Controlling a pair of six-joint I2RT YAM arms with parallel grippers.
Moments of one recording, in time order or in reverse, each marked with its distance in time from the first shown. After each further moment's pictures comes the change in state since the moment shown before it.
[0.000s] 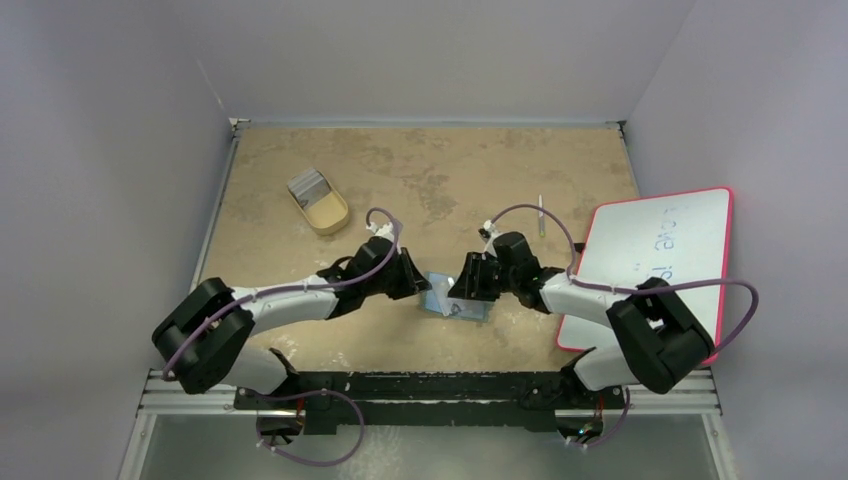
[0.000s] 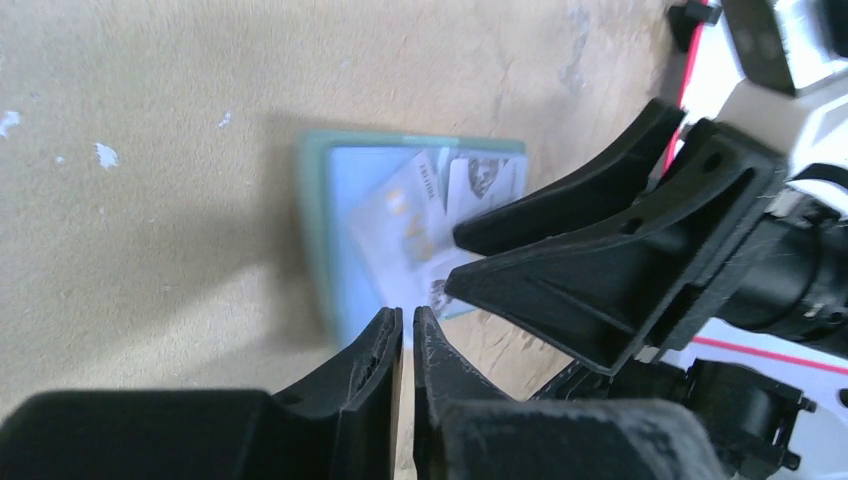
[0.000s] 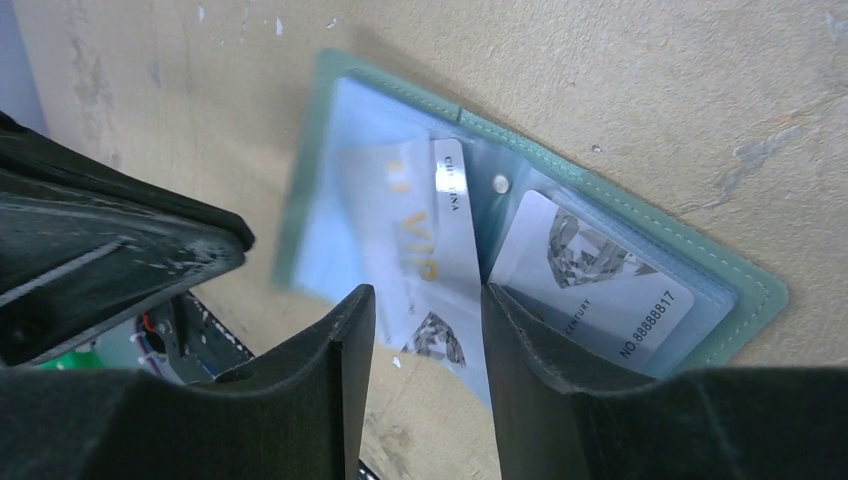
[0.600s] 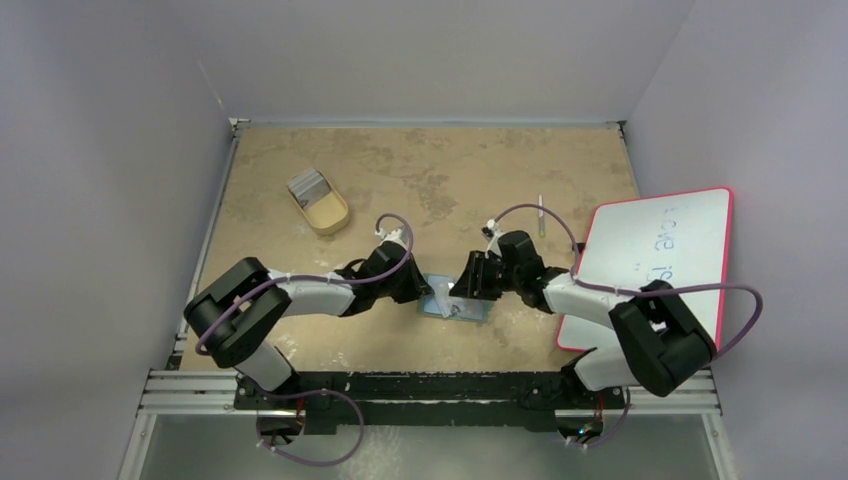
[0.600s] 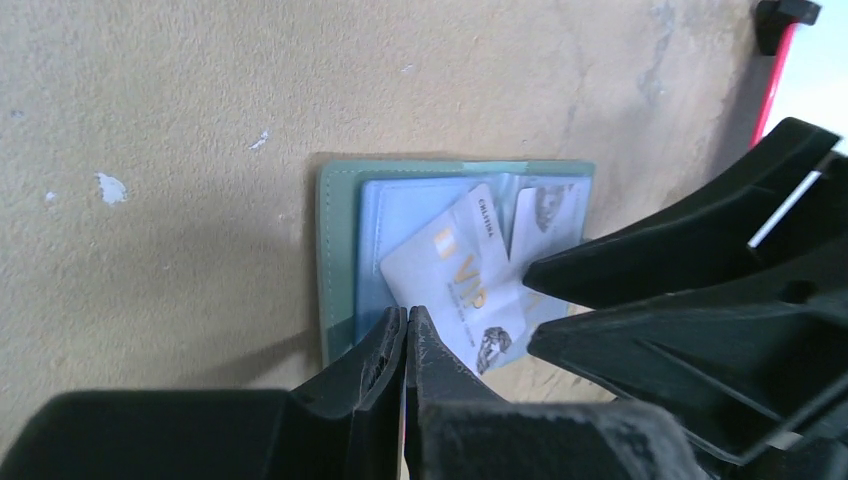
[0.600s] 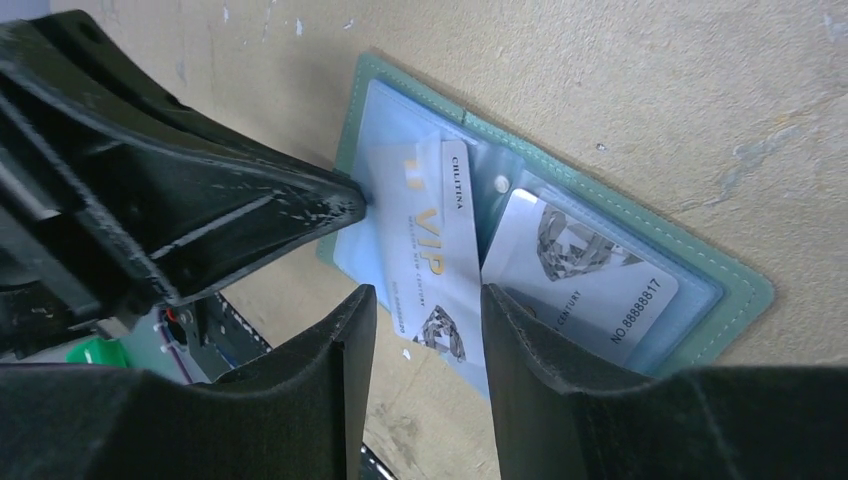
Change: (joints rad) left arm -0.017 0.133 0.016 0.073 -0.051 0.005; right arm -0.042 -0.016 -0.023 0.034 -0.067 0.008
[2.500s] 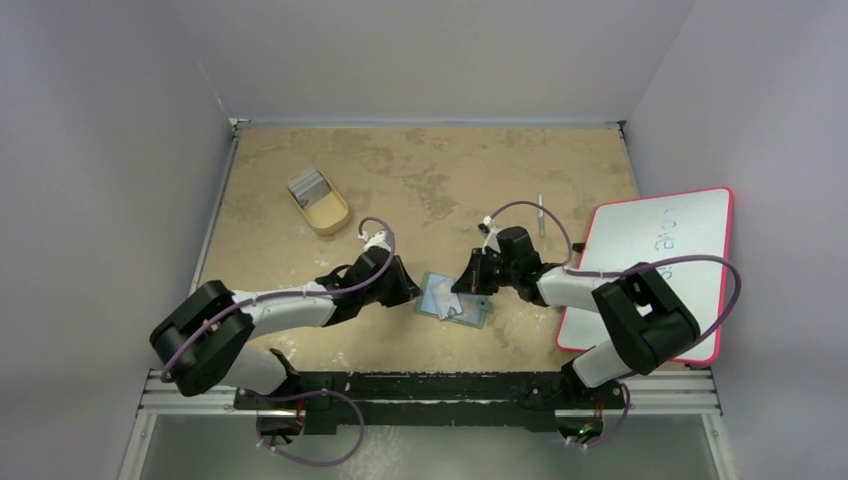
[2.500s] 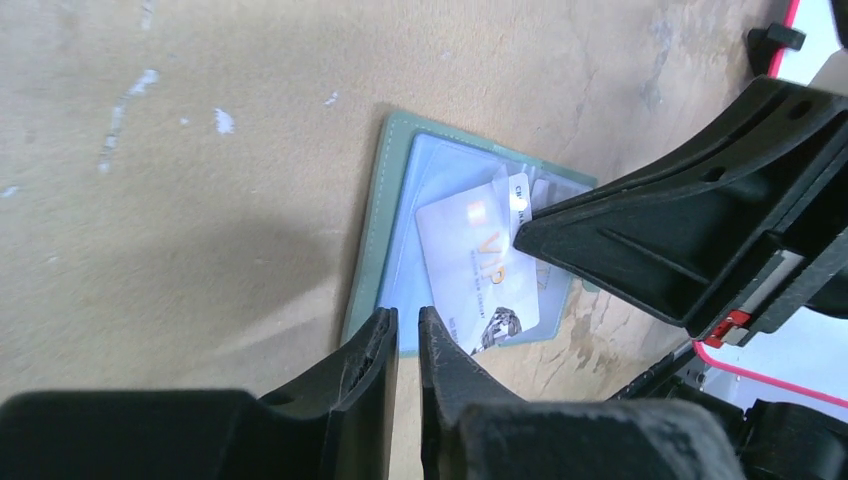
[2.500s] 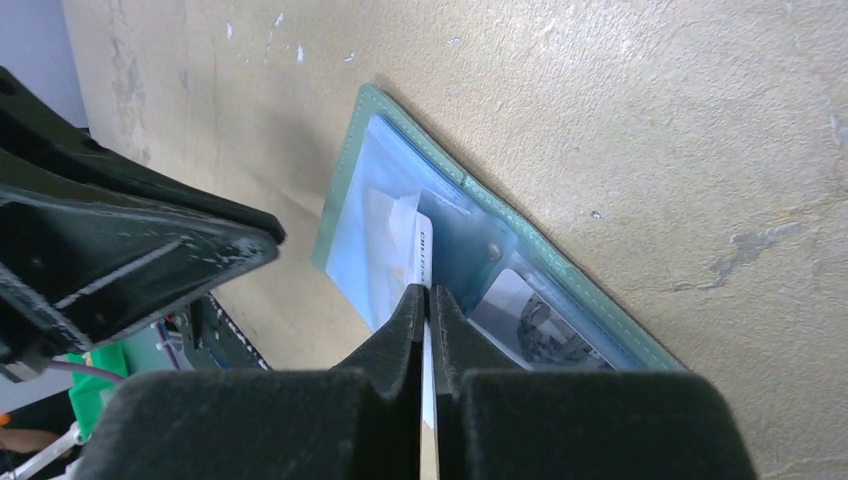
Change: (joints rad) left arm -0.004 -0.133 -0.074 -0.070 -0.057 -0.022; right arm -0.034 0.122 0.033 0.092 -0.064 -0.043
